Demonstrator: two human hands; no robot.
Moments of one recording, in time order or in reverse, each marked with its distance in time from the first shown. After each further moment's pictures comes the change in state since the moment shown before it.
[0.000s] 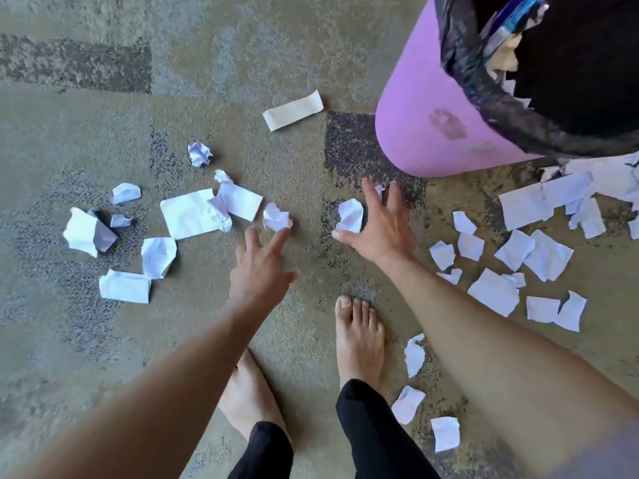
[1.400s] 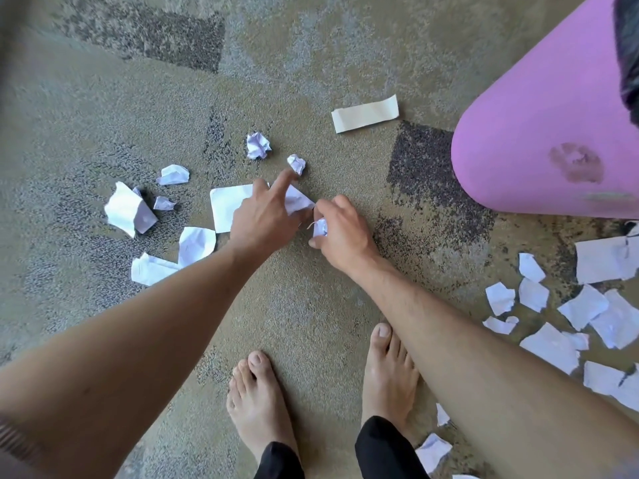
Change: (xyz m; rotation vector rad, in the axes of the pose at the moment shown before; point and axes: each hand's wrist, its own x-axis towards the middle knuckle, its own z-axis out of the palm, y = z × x) left_hand 0.087 -0.051 -0.046 -0.043 0.182 -0.046; right_hand 0.013 -0.113 0.055 0.128 -0.110 -0.453
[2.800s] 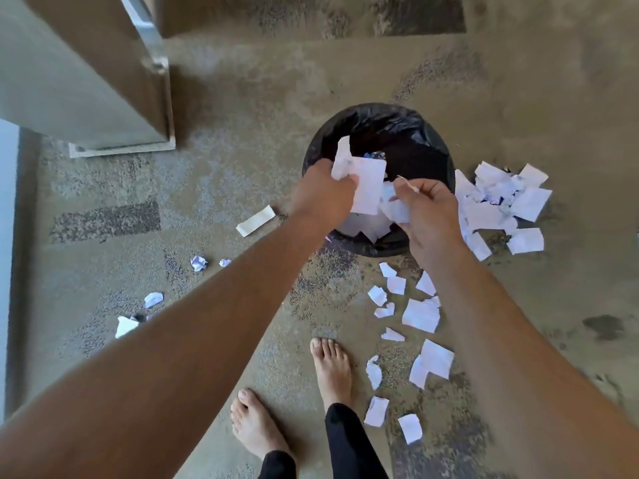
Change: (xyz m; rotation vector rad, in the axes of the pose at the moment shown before) left_hand -0.079 0.355 -0.216 -0.634 -0.242 0.149; right_hand -0.132 0.031 -0.361 1.210 0.762 0.611
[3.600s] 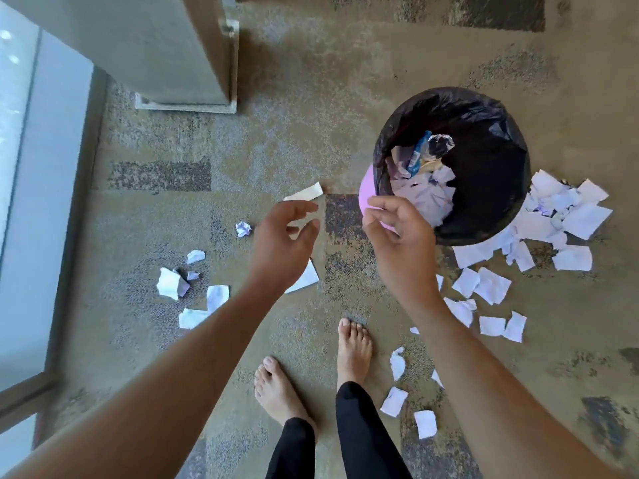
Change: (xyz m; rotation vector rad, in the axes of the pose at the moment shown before) left_hand -0.082 -0.136 -0.092 -0.113 0.263 0.149; right_hand -0.116 0.056 0.069 -0.303 -0.369 -0.493
